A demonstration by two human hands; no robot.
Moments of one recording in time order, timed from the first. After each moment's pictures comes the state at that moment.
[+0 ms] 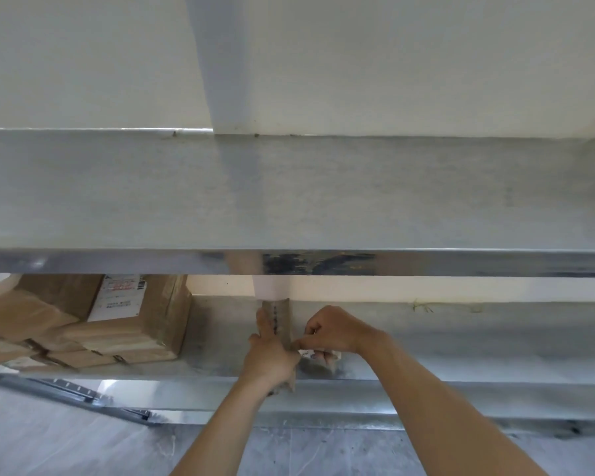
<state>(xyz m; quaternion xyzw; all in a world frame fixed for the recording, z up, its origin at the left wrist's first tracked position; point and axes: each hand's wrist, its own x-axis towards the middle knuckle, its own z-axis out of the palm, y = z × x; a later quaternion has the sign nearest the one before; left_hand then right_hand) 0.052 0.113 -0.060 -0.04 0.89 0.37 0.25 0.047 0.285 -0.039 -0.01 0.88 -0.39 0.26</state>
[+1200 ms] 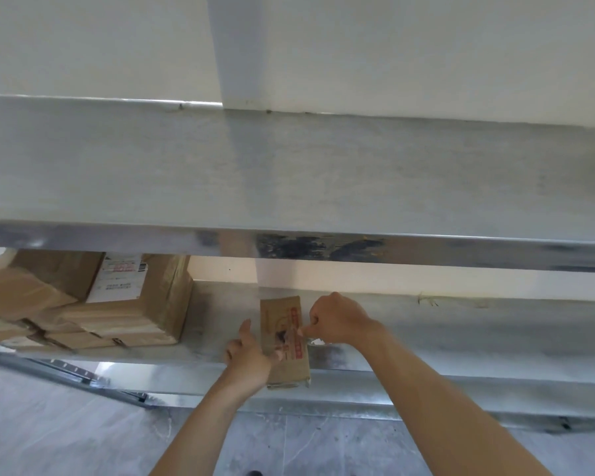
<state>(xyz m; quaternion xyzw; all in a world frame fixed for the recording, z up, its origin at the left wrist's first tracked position) 0.061 0.071 -0.084 -0.10 0.86 0.40 0.30 0.038 0.272 -0.043 0.00 0.96 -0.19 0.22</state>
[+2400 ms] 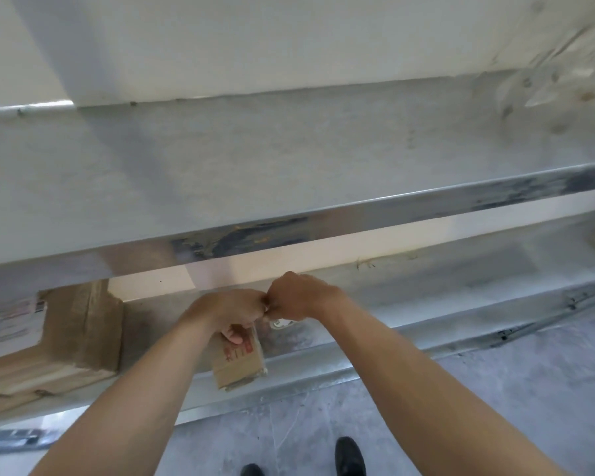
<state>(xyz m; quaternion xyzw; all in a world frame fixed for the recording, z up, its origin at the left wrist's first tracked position) -0.009 0.171 -0.024 0.10 0.86 0.14 0.48 0.046 0.302 -0.025 -0.01 0.96 -0.16 0.24</state>
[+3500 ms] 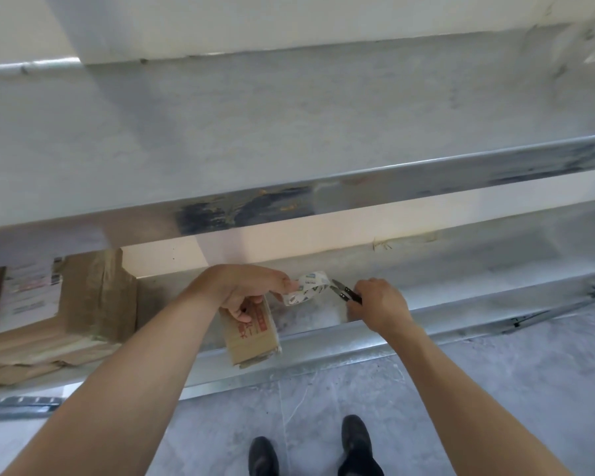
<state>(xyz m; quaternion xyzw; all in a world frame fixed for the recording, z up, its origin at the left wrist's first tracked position) -0.018 0.166 -0.027 0.04 0.78 0.24 0.58 0.135 0.370 -0.097 0.22 0.95 -0.16 0.13</state>
